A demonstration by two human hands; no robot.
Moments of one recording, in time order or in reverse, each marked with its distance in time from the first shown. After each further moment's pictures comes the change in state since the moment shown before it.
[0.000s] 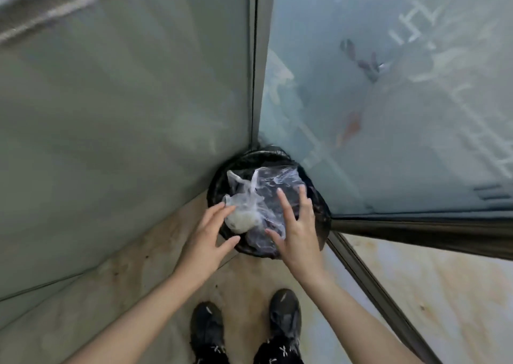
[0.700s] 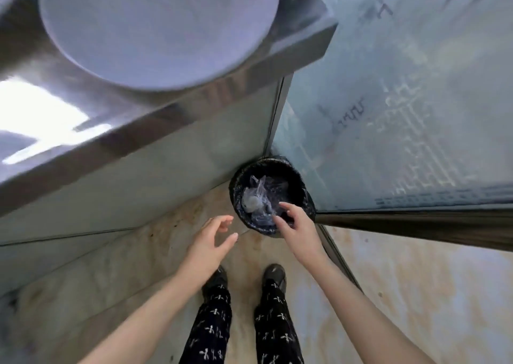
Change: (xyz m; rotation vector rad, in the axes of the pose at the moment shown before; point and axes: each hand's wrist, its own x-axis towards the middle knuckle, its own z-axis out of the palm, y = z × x) left_hand -0.134 0.125 -0.092 -0.167 0.063 -0.225; right_hand -0.049 -0.115 -0.155 0.370 -0.303 0.252
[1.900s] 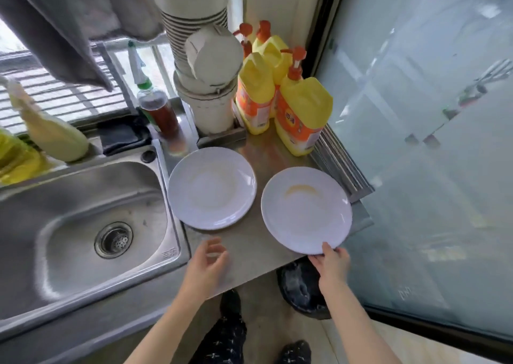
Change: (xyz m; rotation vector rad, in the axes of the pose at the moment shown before) left_hand -0.078 0.121 -0.324 -0.410 0.304 -0.079; right_hand -0.045 -0.336 -0.006 0.894 0.431 0.355
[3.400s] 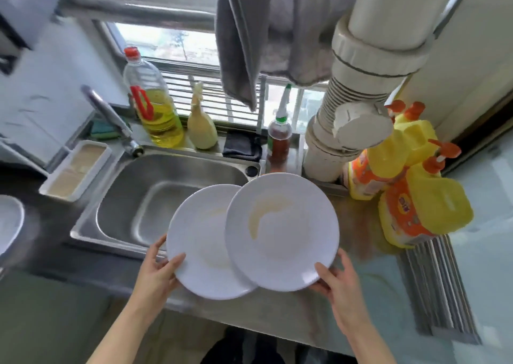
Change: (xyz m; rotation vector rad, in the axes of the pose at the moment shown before) left_hand -0.059 -0.016 -0.128 -0.802 0.642 -0.083; right_hand -0.059 -0.048 0.121 -0.439 -0.997 -0.132
